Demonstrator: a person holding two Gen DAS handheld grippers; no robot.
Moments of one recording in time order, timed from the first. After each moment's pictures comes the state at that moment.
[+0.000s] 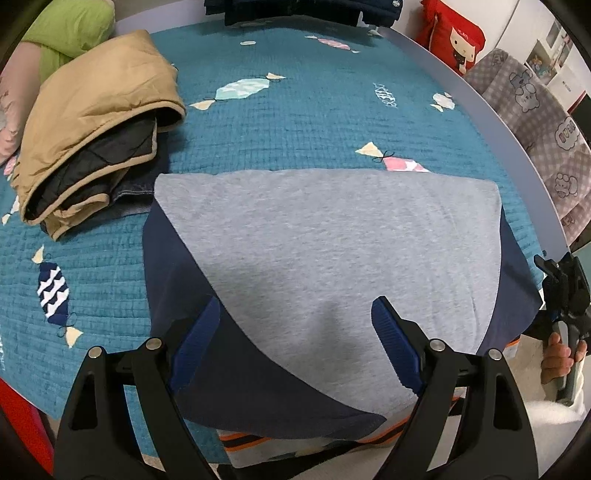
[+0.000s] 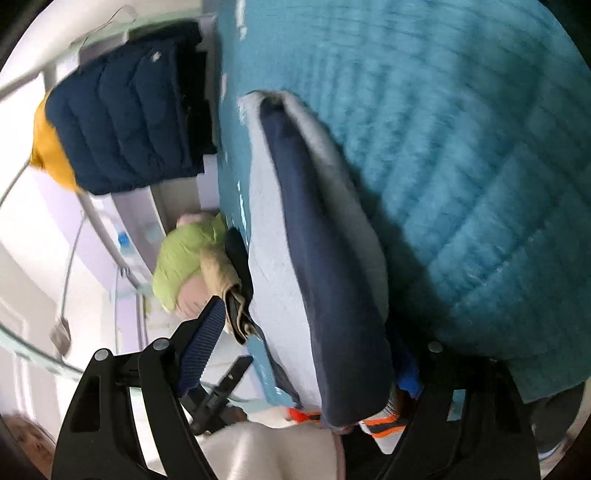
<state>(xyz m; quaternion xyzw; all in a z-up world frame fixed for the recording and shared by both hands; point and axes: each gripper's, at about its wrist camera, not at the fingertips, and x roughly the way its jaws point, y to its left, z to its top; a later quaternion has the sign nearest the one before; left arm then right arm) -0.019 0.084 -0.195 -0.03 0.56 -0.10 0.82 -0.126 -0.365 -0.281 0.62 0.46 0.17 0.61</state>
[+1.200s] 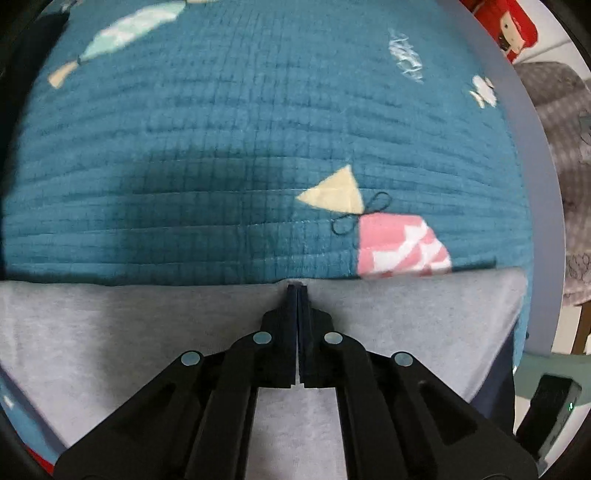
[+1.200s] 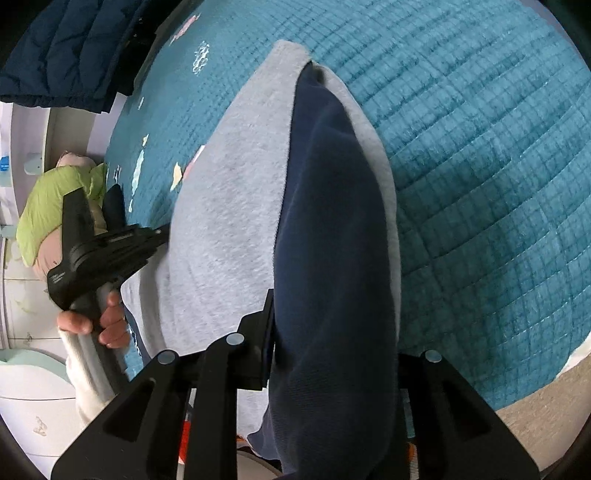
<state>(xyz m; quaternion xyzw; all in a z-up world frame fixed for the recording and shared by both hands) 0.152 -0.015 -0.276 -0.10 0.69 -0.12 0.71 -0.063 -0.282 -0.246 0.37 0.63 0.03 0.68</state>
